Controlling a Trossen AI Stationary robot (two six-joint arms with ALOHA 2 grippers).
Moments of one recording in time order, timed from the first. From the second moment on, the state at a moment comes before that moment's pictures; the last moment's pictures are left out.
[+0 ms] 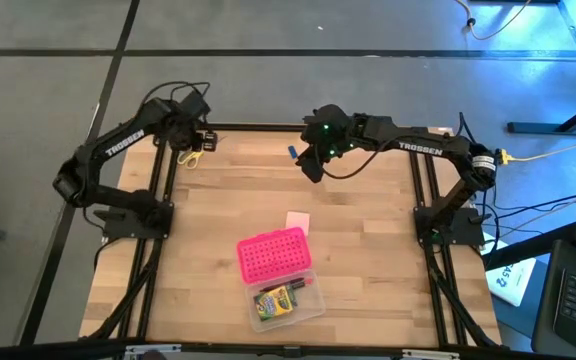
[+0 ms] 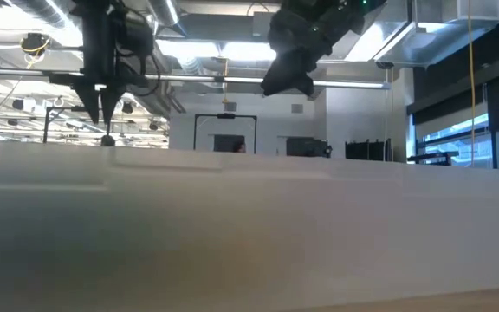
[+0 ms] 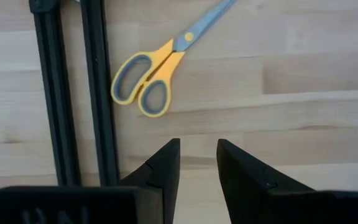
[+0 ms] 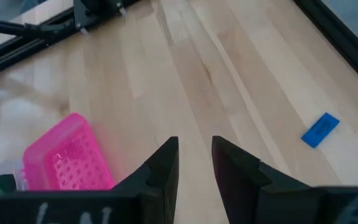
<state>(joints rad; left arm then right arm) 0.89 1.27 1.11 -1.22 -0.15 -0.64 -0.36 1.66 1.43 -0.54 -0.26 0.15</state>
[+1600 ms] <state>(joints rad) 0.98 1.58 0.89 -0.88 -0.20 -0.41 -0.36 1.66 1.43 -0.53 -0.18 0.23</state>
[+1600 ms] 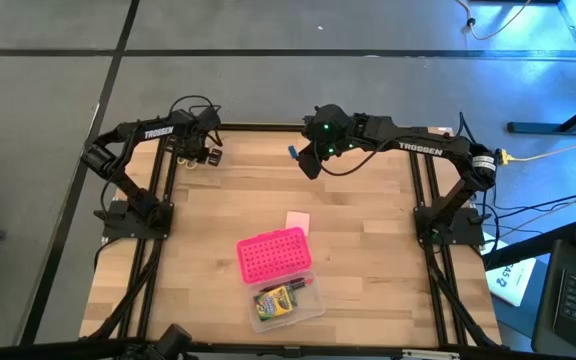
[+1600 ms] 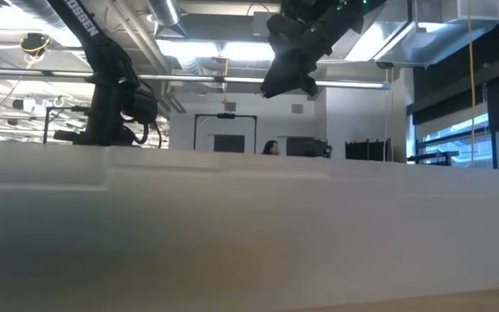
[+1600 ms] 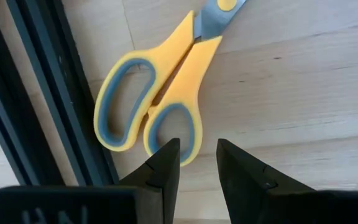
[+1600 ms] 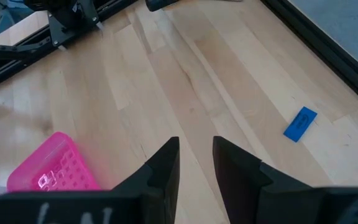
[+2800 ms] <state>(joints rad) 0.91 1.64 0.84 -0.81 -0.27 -0.46 -0.36 1.66 1.43 -0.51 -0.18 0.23</state>
